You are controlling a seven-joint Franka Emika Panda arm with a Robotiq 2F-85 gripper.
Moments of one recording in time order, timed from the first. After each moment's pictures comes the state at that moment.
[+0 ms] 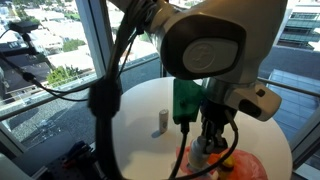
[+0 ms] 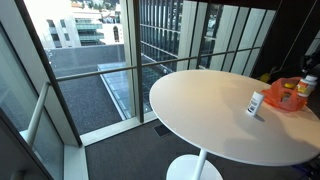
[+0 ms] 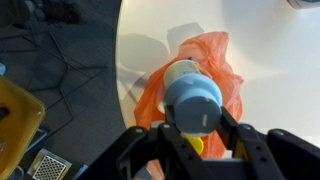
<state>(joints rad) -0.33 0.06 -0.35 -2.20 0.02 2.24 0.29</state>
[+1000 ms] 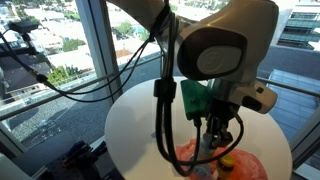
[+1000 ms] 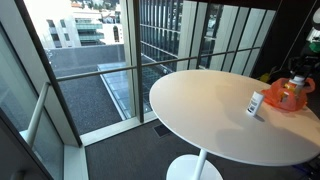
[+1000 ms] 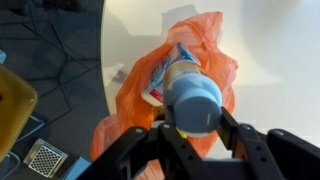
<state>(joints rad) -0.31 0.17 -0.33 -2.10 0.02 2.25 0.29</state>
